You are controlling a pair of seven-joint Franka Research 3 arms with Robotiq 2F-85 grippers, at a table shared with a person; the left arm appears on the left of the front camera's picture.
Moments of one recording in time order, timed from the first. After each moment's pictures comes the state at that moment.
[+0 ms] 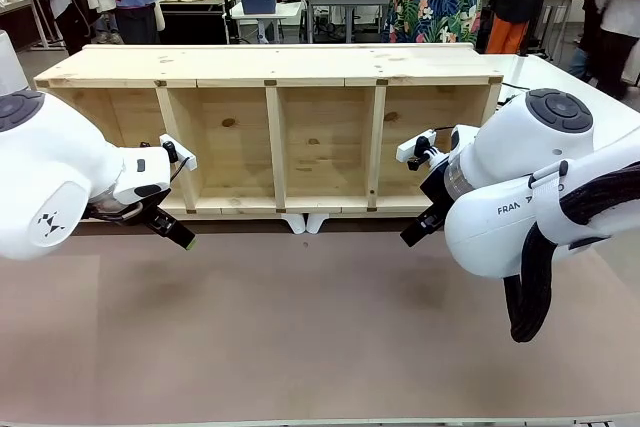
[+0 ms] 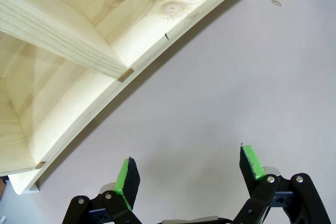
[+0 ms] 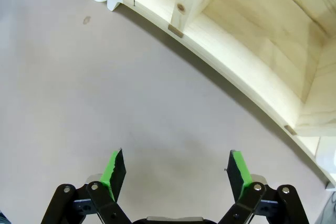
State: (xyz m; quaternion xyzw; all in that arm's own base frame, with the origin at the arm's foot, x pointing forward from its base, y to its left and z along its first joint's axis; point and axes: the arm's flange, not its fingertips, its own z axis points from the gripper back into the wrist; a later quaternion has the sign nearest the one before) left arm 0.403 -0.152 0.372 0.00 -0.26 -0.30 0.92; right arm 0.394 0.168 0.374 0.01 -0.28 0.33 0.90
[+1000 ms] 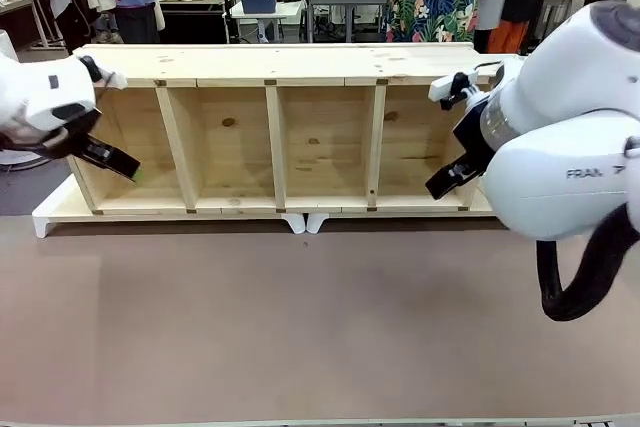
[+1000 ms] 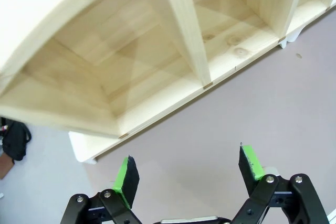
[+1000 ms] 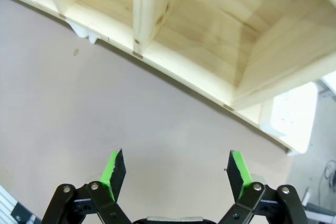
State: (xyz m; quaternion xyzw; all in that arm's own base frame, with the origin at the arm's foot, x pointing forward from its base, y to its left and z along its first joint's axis) left arm 0.374 -0.085 0.508 0.02 -0.34 -0.22 0.91; right arm 0.352 0.147 0.490 -0.03 -0.32 0.25 0.91
